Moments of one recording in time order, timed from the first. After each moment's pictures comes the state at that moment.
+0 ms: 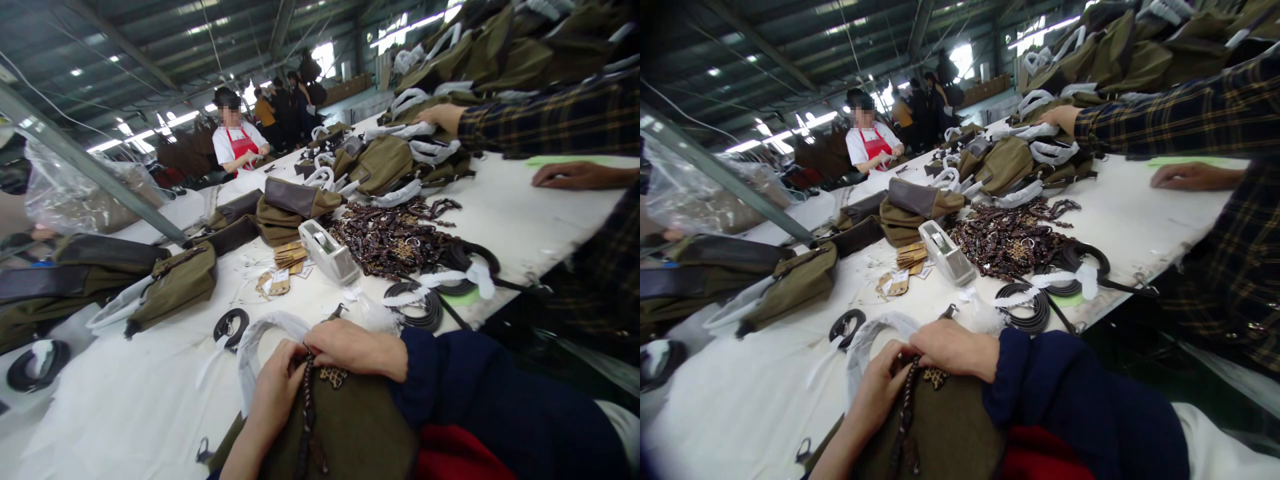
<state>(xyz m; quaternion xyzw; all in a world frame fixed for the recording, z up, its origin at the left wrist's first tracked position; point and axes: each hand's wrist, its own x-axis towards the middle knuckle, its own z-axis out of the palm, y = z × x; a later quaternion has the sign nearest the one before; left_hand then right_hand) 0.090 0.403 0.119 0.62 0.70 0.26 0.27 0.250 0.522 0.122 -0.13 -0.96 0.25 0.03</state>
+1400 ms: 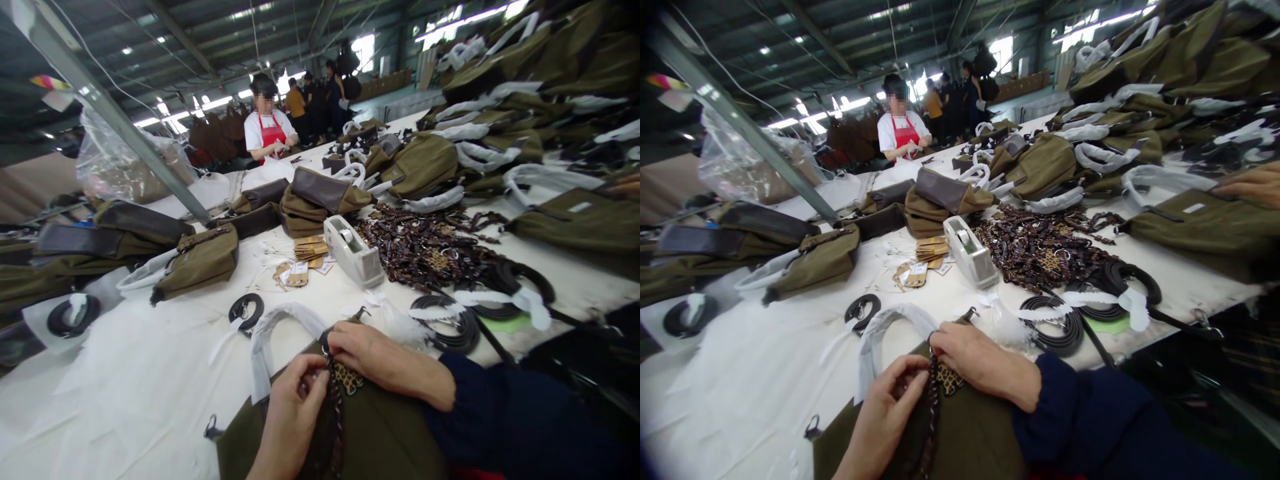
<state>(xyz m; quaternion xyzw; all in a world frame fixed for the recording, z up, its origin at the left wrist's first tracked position) 0.120 0.371 0.120 0.49 0.72 0.37 0.32 0.264 0.515 0.117 -0.14 -0.93 0.32 0.12</state>
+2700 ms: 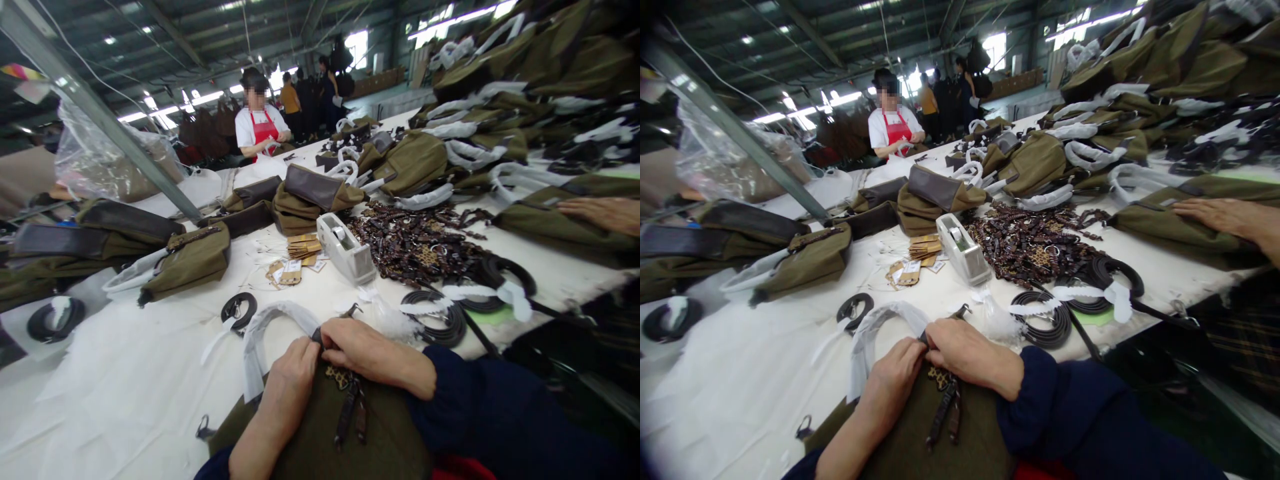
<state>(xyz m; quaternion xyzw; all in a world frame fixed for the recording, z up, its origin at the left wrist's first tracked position) 0.099 0.399 0.100 0.74 0.66 0.11 0.04 0.258 0.514 0.121 -0.20 -0.92 0.34 0.09</state>
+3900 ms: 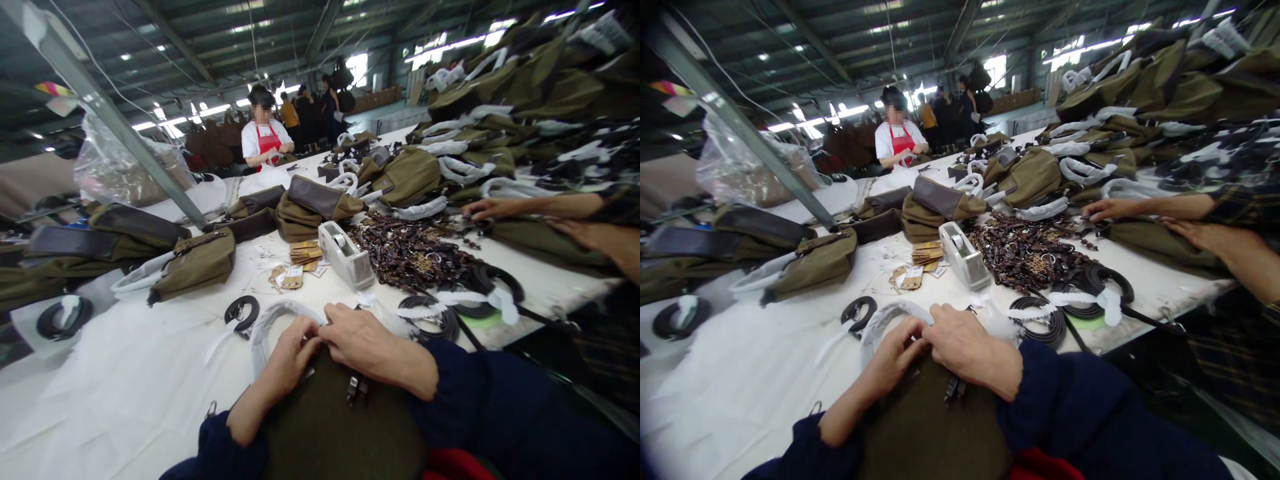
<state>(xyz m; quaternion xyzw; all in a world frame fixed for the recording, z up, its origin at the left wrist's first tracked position) 0.087 0.428 0.130 0.67 0.61 0.31 0.28 0.258 0.511 0.161 -0.20 -0.97 0.12 0.04</state>
